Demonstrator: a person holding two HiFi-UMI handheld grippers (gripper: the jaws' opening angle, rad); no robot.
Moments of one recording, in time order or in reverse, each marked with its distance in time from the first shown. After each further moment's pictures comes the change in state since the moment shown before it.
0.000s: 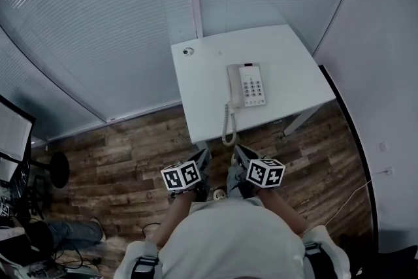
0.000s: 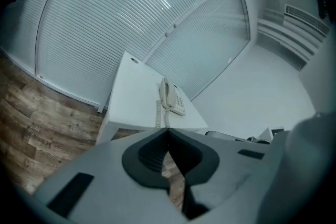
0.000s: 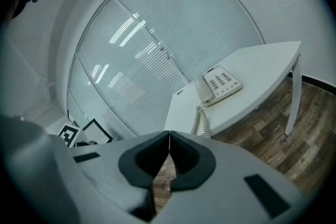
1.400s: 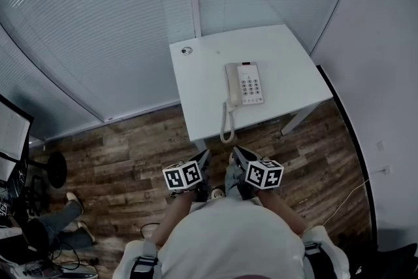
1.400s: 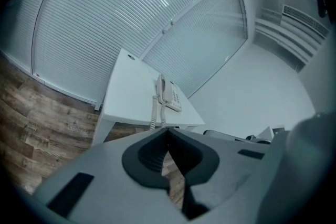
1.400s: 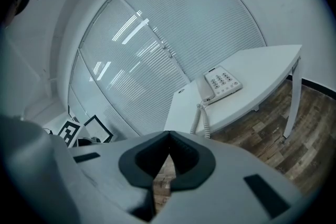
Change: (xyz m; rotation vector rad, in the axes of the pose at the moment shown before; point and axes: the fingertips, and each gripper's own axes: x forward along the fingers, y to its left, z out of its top) left arm 0.001 -0.010 -0.015 0.007 0.021 -0.031; right arm -0.010 0.003 -0.011 -0.034 0.011 0.002
